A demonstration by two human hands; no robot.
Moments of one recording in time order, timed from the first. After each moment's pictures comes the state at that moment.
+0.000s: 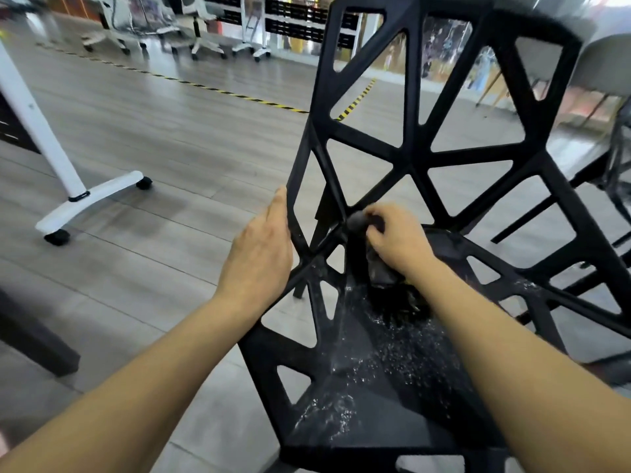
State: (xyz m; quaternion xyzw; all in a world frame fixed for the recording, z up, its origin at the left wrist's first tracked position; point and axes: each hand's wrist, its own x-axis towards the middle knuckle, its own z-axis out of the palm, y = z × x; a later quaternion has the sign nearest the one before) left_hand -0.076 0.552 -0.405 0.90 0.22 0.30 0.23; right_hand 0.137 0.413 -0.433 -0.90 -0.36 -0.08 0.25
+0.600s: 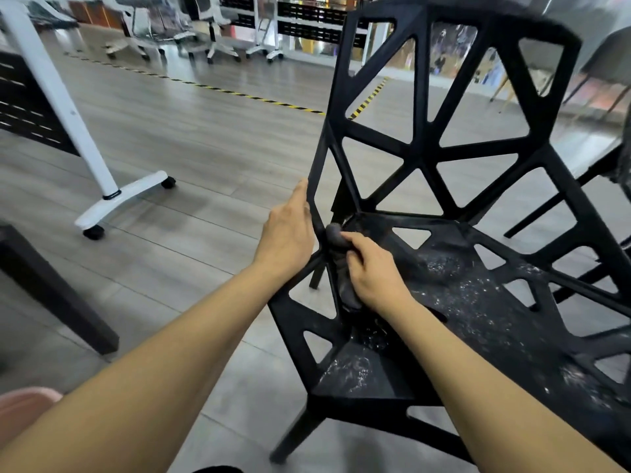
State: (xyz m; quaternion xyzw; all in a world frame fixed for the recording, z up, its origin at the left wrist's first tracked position) left_hand -0.080 0.553 -0.392 0.88 0.23 0.26 0.32; right_hand 0.013 0.412 -0.454 -0.83 -0.39 0.01 0.40
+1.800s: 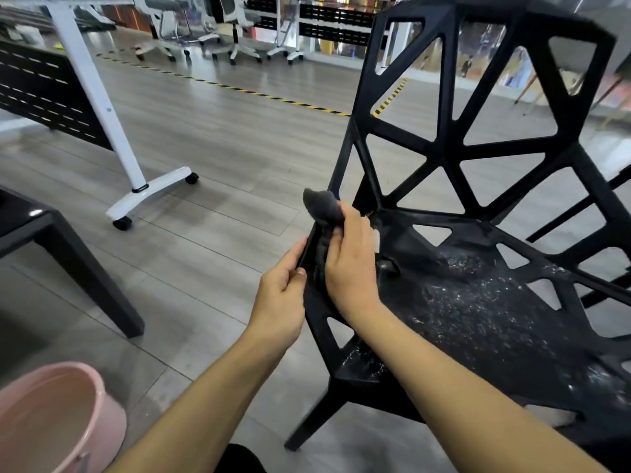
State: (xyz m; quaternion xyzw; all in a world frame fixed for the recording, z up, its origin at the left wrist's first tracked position) left_hand -0.173 0.517 -0.440 0.64 0.22 0.27 0.68; right_hand -0.054 0.470 -0.448 -0.78 -0.36 -0.15 0.49
